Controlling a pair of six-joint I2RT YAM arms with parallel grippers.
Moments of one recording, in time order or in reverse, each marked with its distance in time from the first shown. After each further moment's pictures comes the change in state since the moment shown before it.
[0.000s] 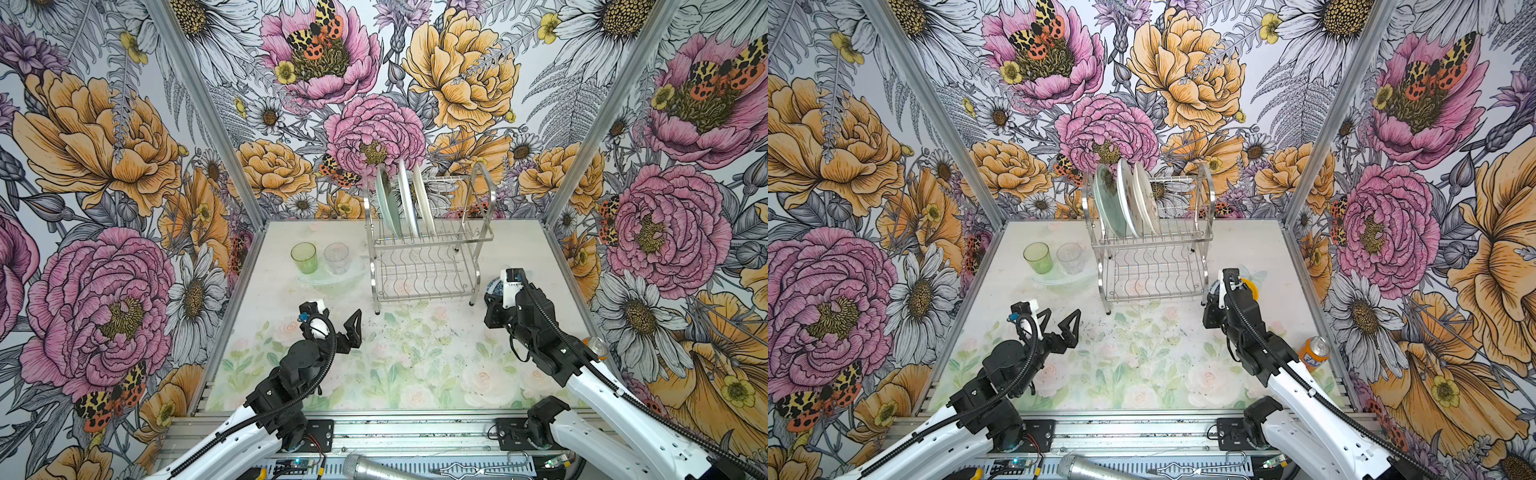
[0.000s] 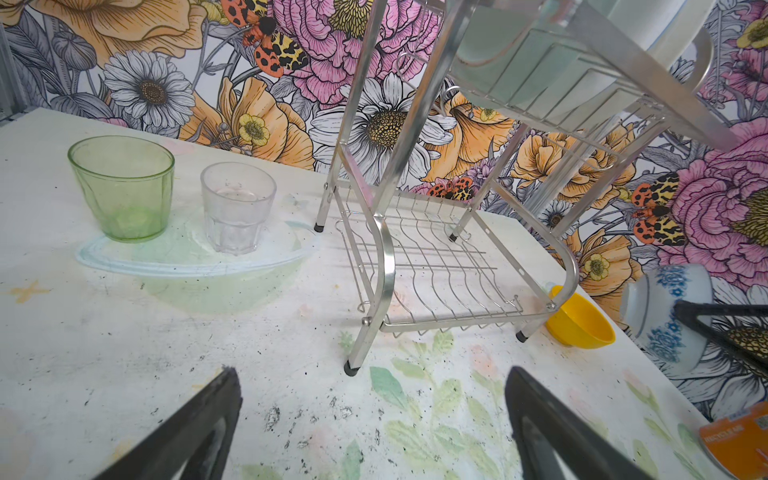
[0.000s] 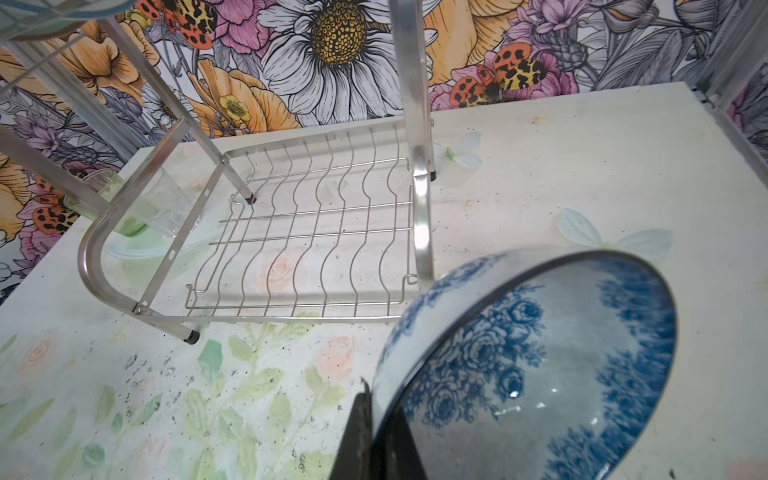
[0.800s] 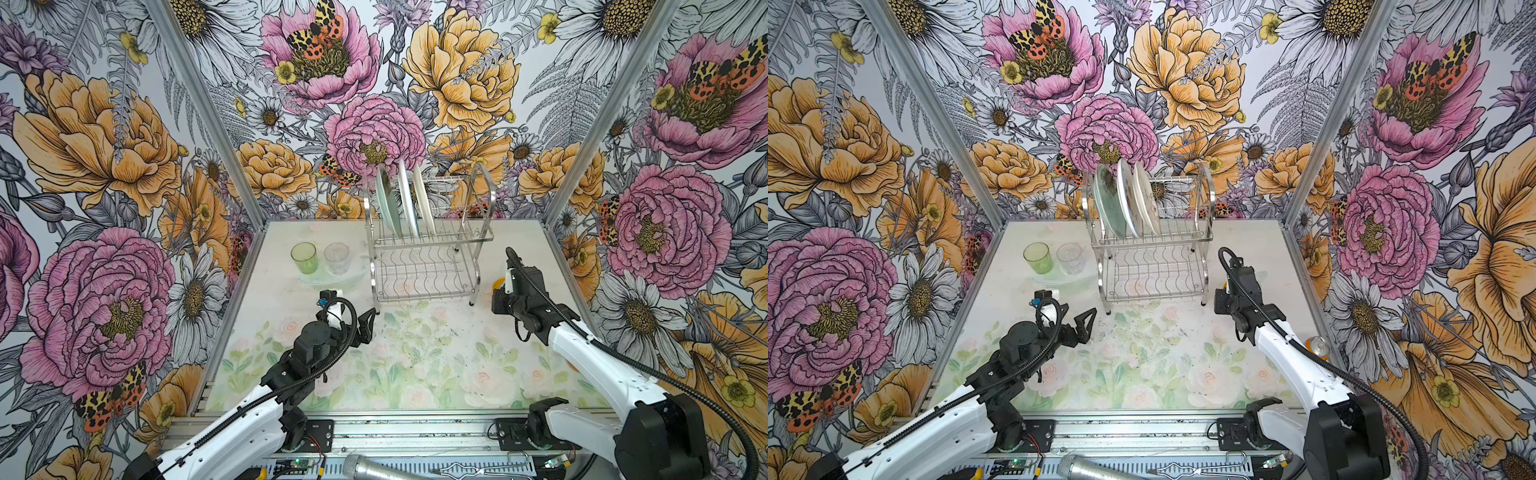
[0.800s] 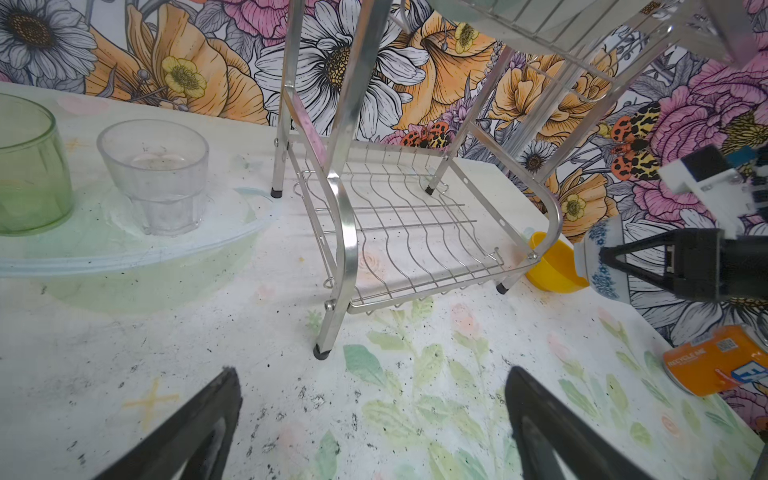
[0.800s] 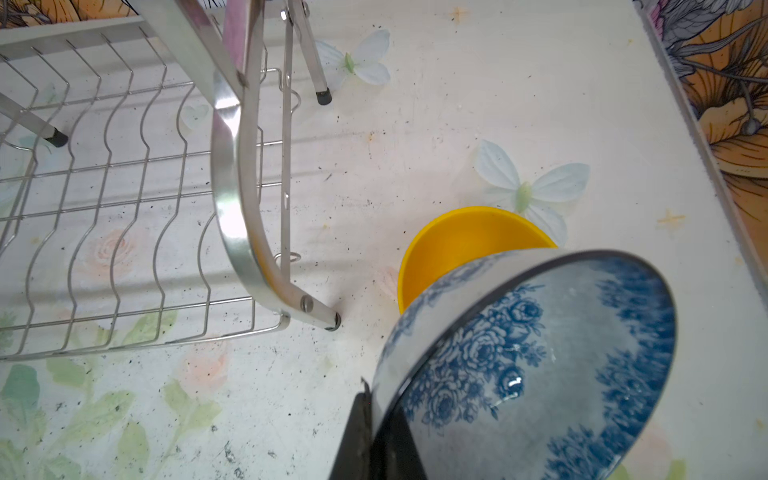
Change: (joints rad) left arm 0.089 0.245 0.053 0.113 0.250 0.026; right arm -0.212 0.353 0.137 -0.073 -0.035 -0.121
